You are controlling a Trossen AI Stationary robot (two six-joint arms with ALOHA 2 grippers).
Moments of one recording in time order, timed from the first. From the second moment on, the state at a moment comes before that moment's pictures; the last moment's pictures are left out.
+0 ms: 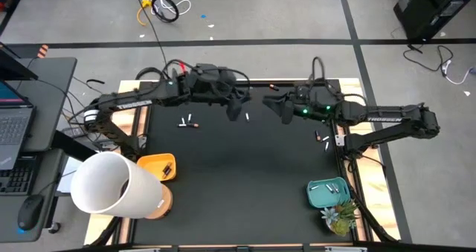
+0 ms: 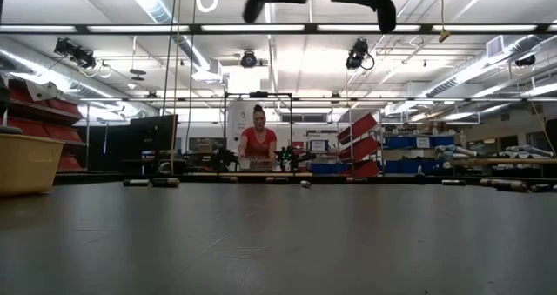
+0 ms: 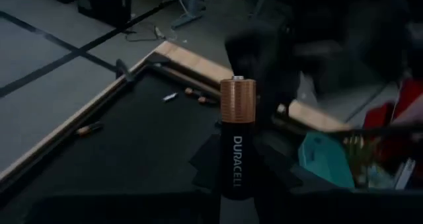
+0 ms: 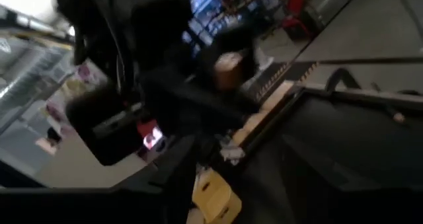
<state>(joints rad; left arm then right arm) 0.23 1.53 1.55 -0.38 0.02 -0.32 -0.14 1.07 0.88 0.14 0.17 0.77</state>
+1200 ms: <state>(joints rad) 0.13 0.91 0.66 -1.24 0.48 -0.51 -0.20 0.95 0.88 -0.16 0.22 0.74</state>
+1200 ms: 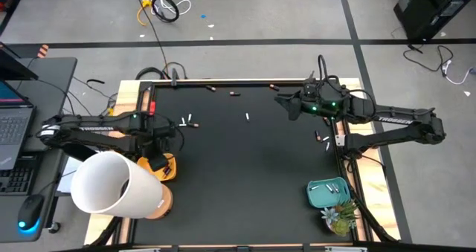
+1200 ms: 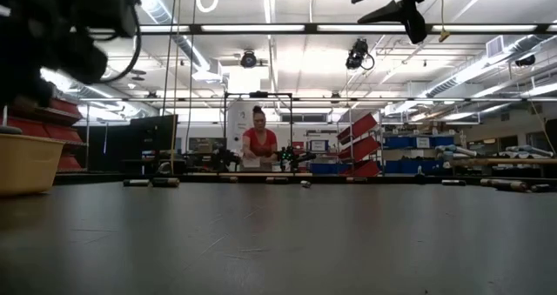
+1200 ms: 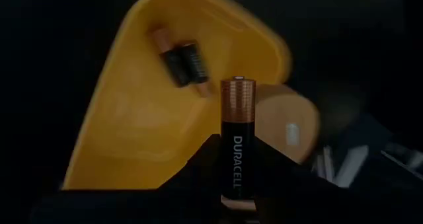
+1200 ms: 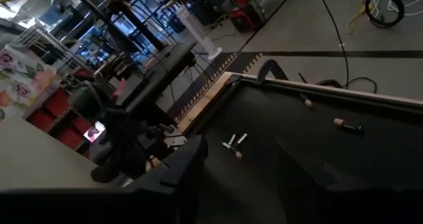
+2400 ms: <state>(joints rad) 0.14 1.00 0.75 -0.39 0.14 -0.71 -0.24 1.03 0.90 -0.47 0.05 1.02</state>
